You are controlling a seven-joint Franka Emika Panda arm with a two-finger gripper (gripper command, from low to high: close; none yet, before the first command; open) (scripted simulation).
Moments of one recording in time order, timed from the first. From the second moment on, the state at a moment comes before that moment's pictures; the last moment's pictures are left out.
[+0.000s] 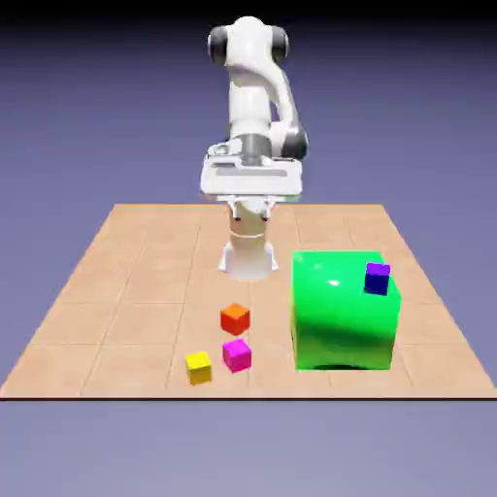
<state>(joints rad) 0.02 -0.53 -0.02 -2.79 0.02 3.01 0.77</state>
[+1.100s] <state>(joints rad) -0.06 0.45 -0.18 -2.30 0.41 2.61 1.44</state>
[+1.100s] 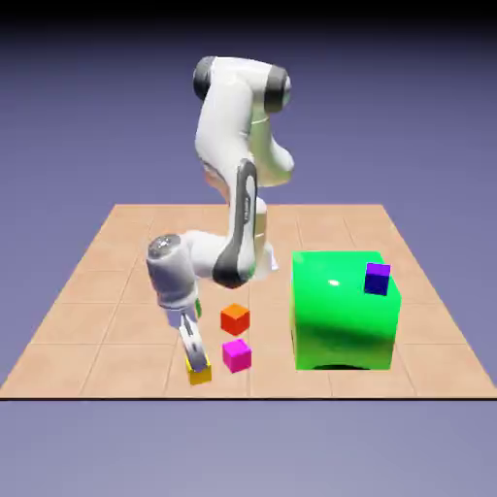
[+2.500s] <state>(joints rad) 1.09 0.28 -1.02 -2.21 0.30 2.27 0.71</state>
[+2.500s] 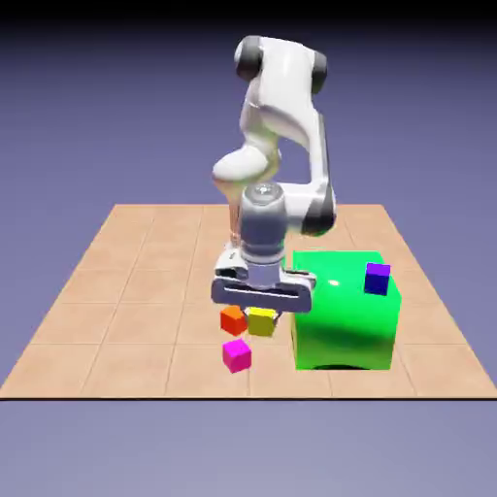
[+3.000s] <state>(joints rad) 1.63 0.23 -1.37 -2.16 0.18 2.15 0.31</state>
